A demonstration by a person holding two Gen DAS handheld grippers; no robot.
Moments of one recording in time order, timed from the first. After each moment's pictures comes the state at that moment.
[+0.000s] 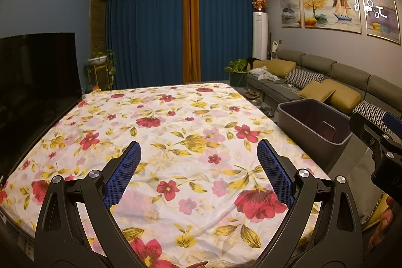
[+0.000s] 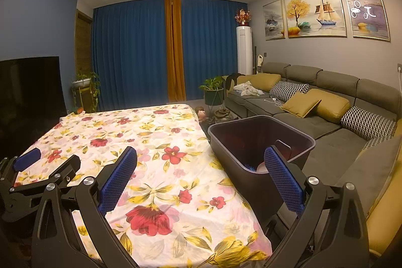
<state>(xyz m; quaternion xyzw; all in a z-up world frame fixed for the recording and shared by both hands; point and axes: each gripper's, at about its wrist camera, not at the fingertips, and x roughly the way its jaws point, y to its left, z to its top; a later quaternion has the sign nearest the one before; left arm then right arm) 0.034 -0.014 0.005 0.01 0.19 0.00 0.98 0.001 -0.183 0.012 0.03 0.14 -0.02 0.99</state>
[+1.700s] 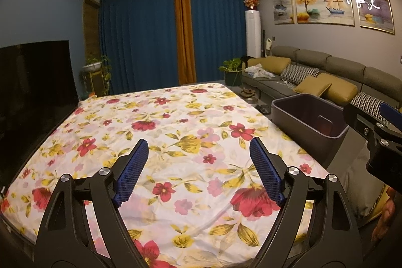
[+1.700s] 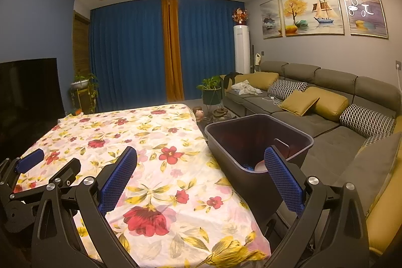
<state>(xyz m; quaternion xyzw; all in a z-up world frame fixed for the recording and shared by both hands) 0.034 -0.023 0.004 0.04 0.19 -0.01 0.98 0.002 -0.188 0.014 0.04 0.15 -0.03 0.99</state>
